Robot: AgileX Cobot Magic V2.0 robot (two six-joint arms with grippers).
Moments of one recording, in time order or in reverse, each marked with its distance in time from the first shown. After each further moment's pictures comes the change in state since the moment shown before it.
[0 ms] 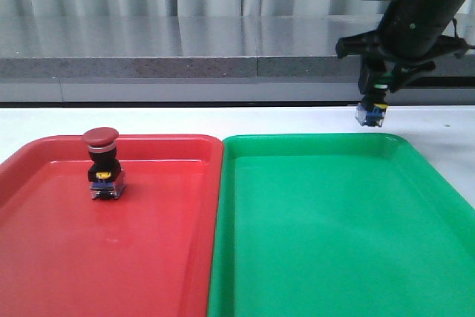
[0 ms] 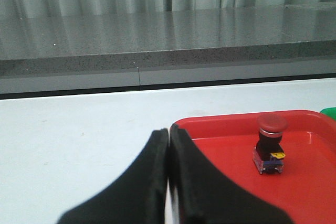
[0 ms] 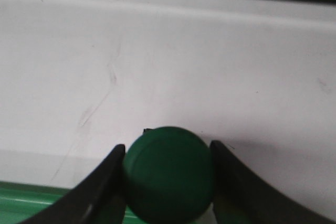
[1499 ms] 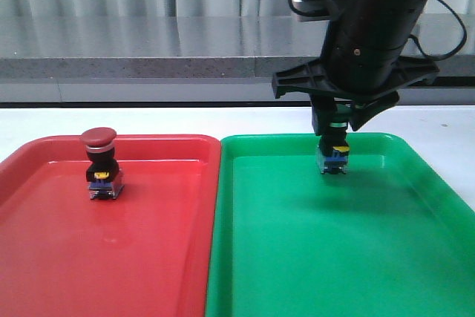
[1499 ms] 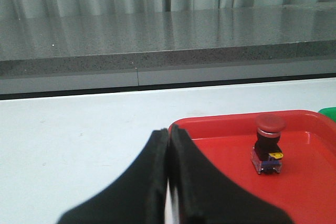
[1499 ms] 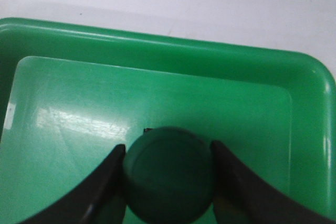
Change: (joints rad) left arm 0.000 0.000 0.000 0.000 0.000 0.000; right arm 0.355 -0.177 0.317 -0.444 0.020 0.632
